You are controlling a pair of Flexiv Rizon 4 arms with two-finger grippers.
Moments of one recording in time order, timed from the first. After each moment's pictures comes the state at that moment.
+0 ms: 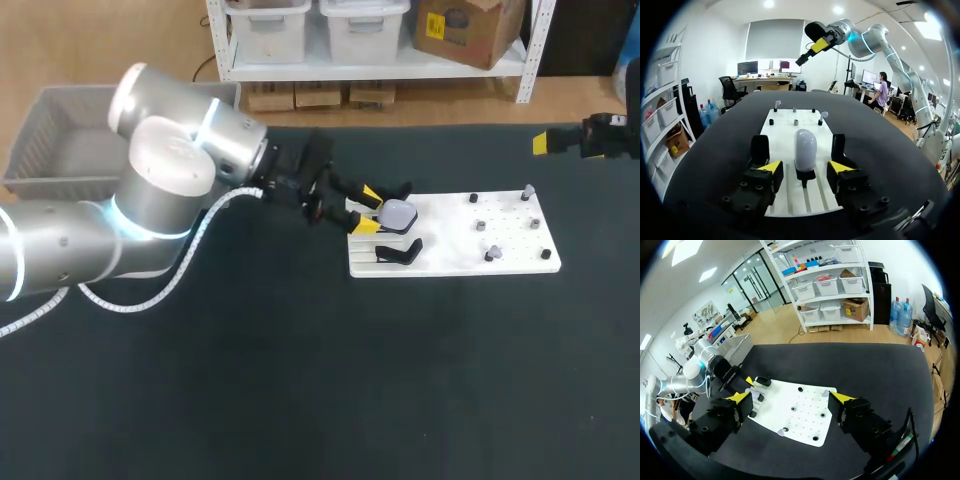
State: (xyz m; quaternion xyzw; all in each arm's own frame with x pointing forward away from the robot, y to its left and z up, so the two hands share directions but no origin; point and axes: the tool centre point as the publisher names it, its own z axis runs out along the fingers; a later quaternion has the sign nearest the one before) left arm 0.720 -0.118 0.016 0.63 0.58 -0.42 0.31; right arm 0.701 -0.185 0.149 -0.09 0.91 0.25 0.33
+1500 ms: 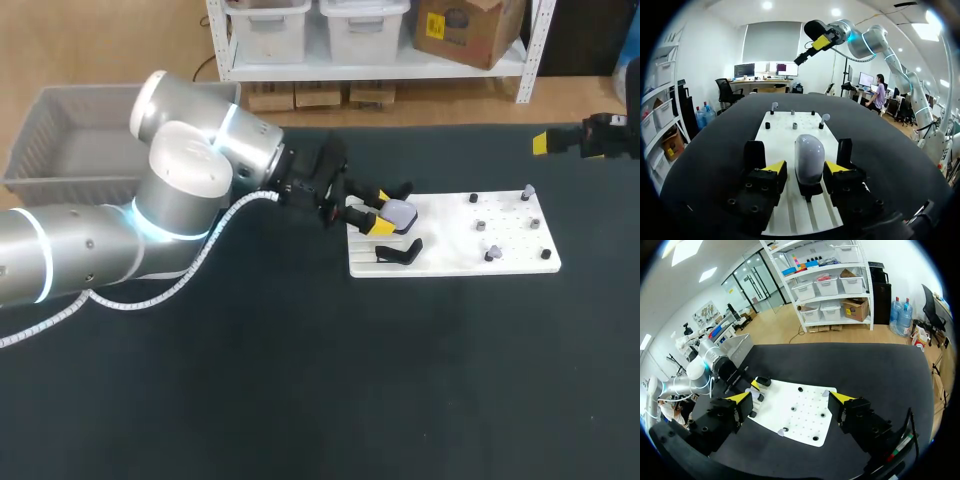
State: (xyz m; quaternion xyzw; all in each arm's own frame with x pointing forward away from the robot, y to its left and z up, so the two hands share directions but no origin) left arm 0.719 -0.141 0.008 0.63 0.57 -0.44 0.31; right arm 0.701 -0.185 0.149 -0.09 0.91 0.25 0.33
